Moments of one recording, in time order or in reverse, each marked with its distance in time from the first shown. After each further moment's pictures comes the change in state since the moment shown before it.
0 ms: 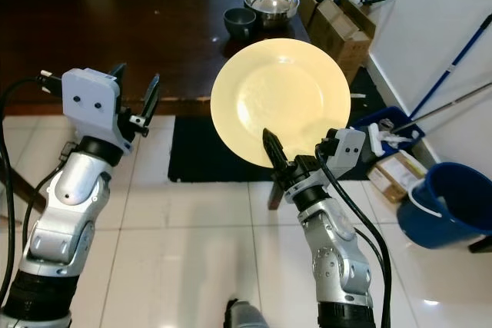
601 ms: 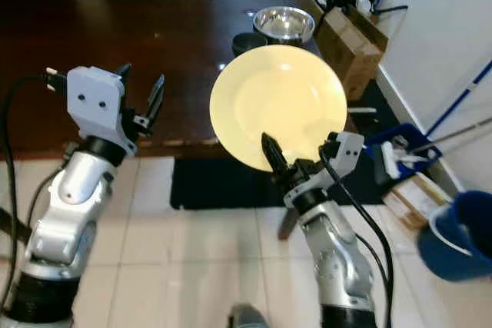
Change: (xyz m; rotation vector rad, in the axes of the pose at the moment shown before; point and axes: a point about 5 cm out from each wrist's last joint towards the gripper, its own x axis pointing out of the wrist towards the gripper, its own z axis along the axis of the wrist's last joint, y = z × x) left arm -0.002 -0.003 -0.002 -0.009 0.029 -0.018; right arm -0.005 0.002 -0.009 0.128 0.060 0.037
